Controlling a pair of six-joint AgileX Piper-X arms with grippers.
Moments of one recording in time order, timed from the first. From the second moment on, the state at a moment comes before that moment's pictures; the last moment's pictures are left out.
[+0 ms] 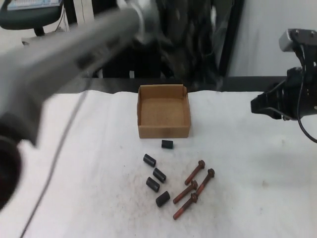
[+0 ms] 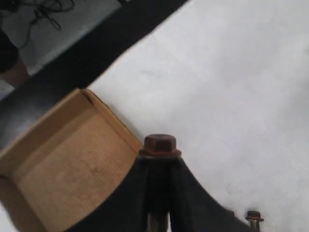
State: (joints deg) left arm -37.8 112.2 -107.5 47.9 0.9 6.6; right arm 4.4 75.2 -53.7 29.9 -24.5 -3.4
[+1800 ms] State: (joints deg) left arm -12.7 38.4 -23.9 6.0 20.3 -0.6; right arm 36.3 120.2 -89.9 46.0 -8.8 -24.0
